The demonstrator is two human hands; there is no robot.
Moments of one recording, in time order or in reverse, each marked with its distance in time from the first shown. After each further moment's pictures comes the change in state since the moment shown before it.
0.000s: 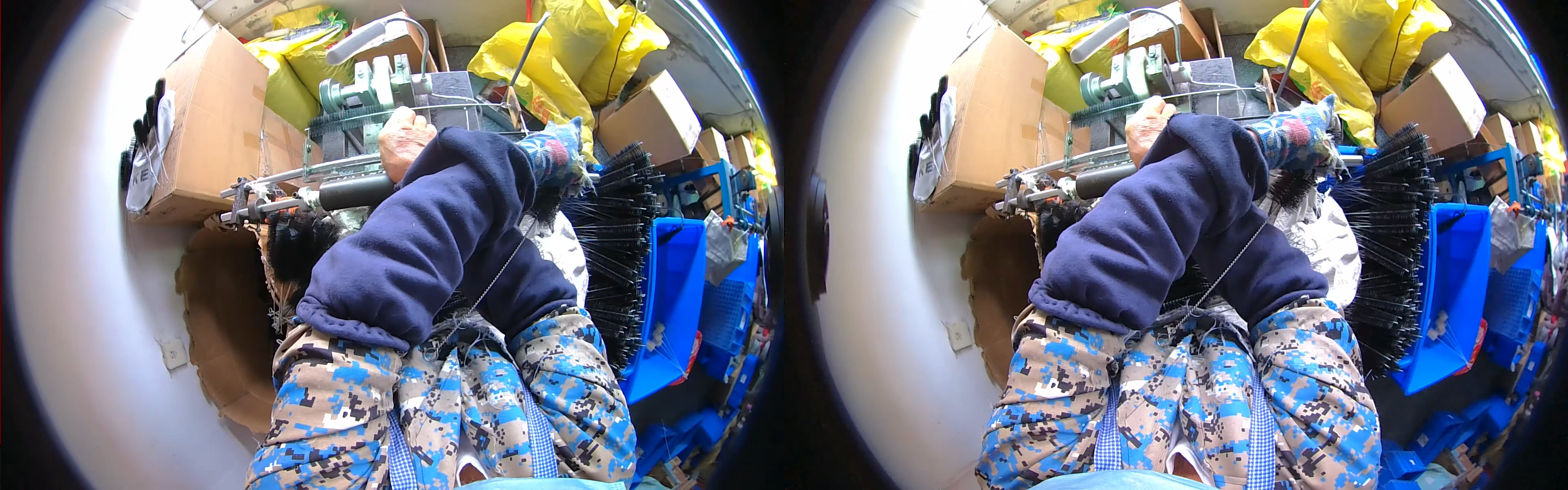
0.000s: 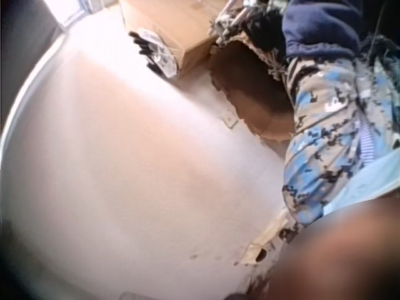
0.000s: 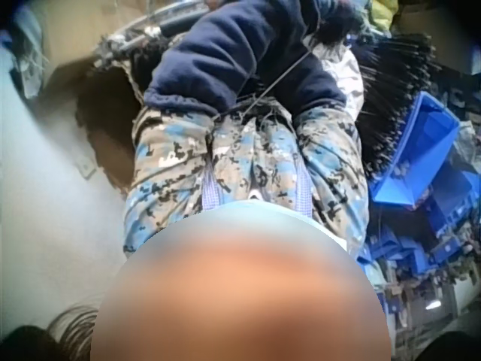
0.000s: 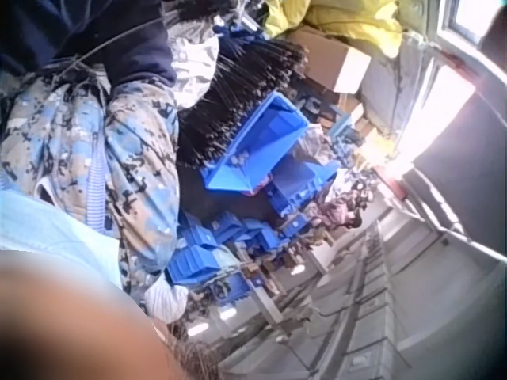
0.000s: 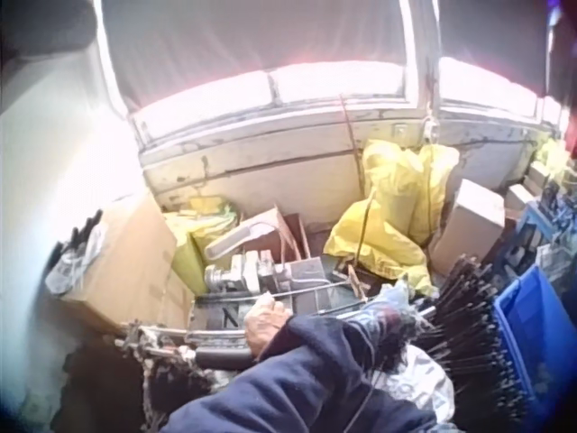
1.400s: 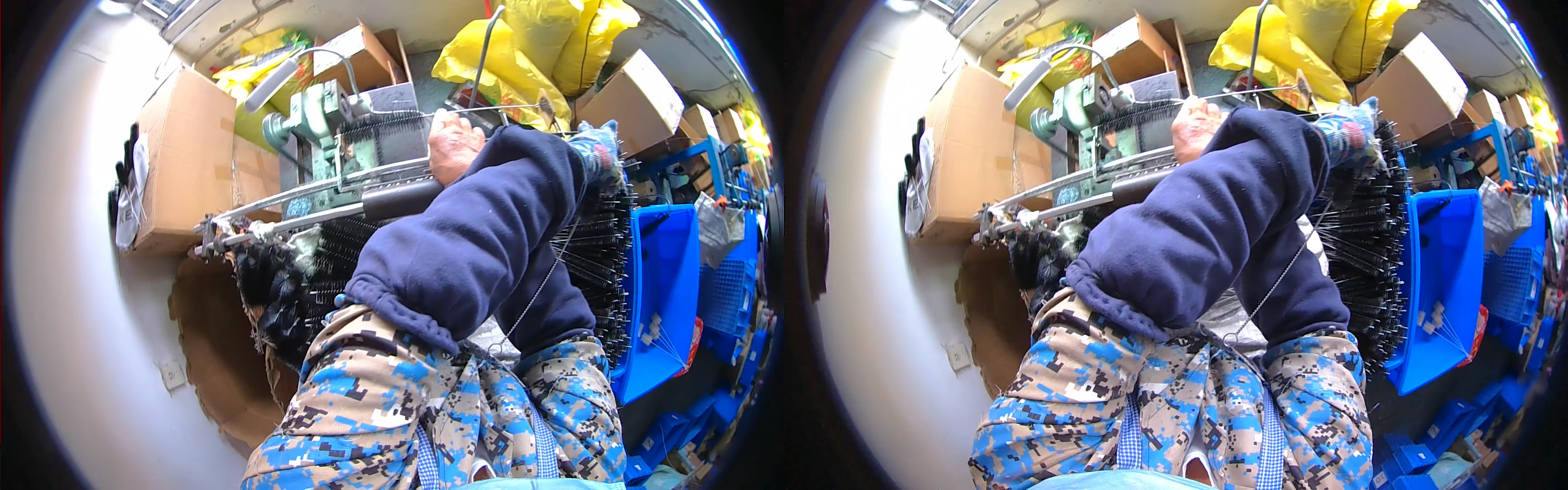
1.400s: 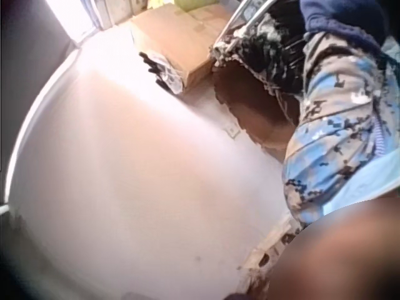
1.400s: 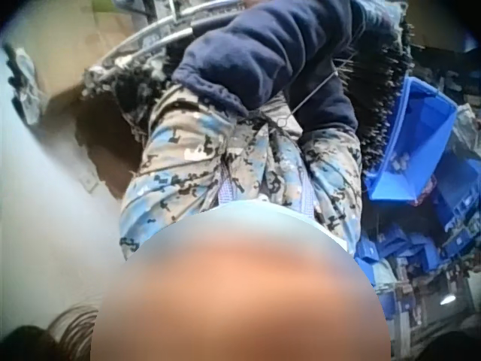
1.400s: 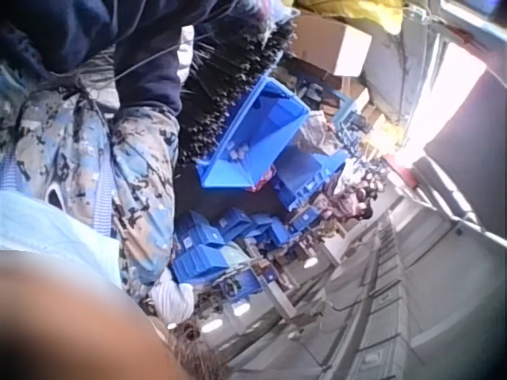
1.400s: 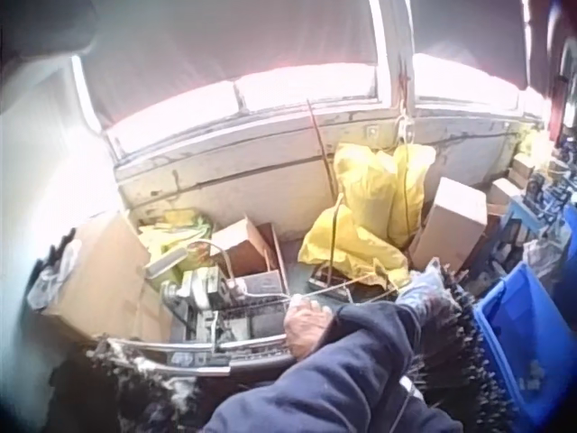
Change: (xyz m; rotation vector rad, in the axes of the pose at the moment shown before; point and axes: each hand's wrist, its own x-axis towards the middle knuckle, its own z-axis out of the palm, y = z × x) left_hand 0.137 0.091 0.068 -0.038 0.066 0.025; right_hand -0.018 0.137 -0.018 0.015 0.063 0.203
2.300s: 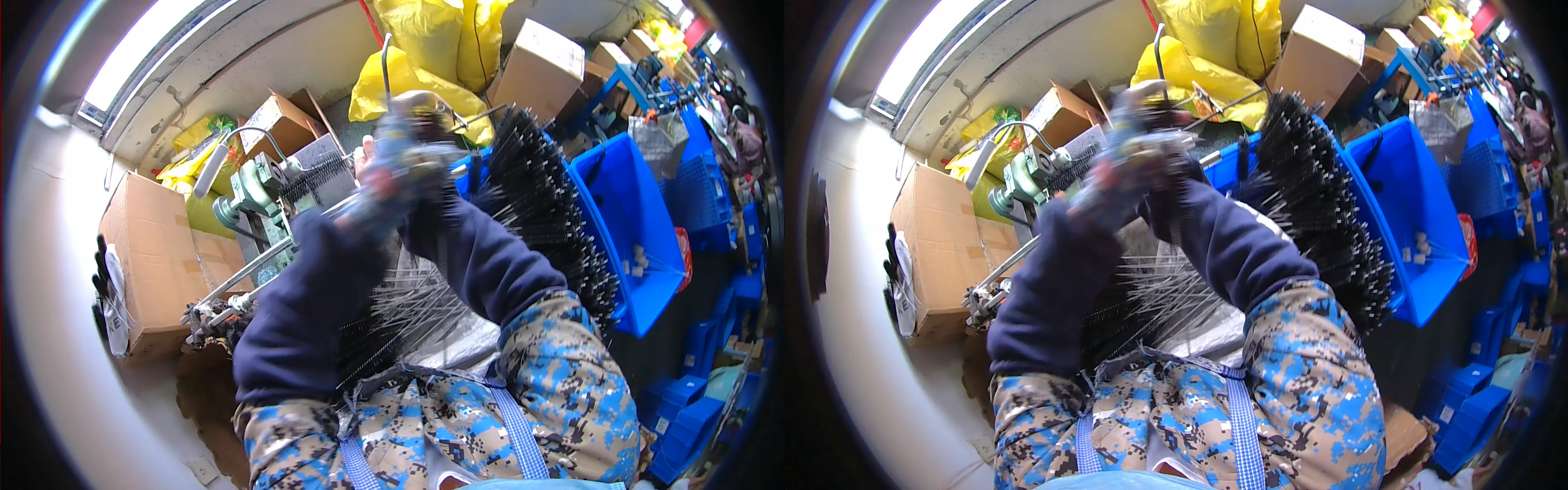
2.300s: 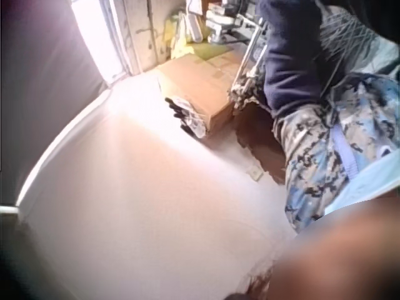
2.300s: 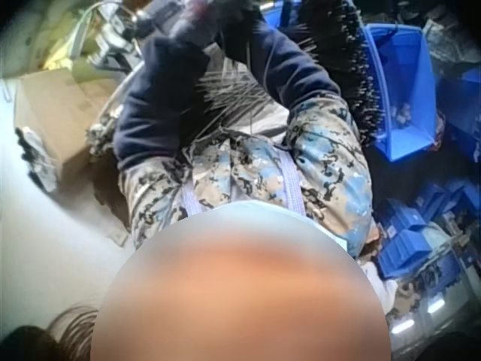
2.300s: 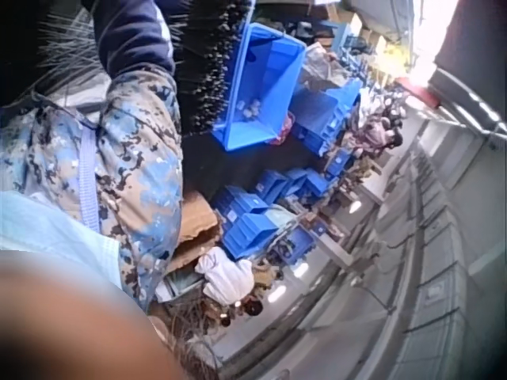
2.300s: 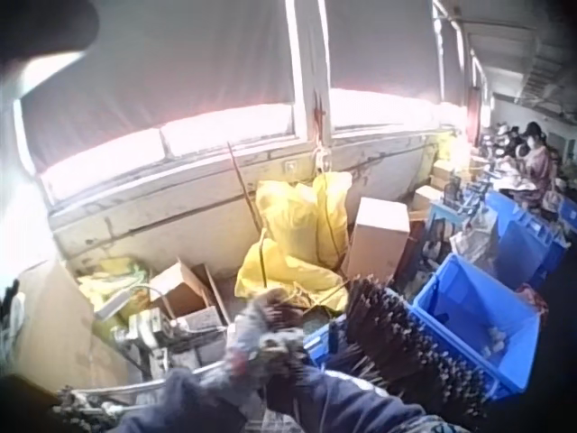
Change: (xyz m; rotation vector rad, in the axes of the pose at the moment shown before) left_hand -0.211 -0.090 -0.100 -1.596 -0.465 0.576; right_hand 0.008 -0.045 0.007 -0.652 0.869 0.912
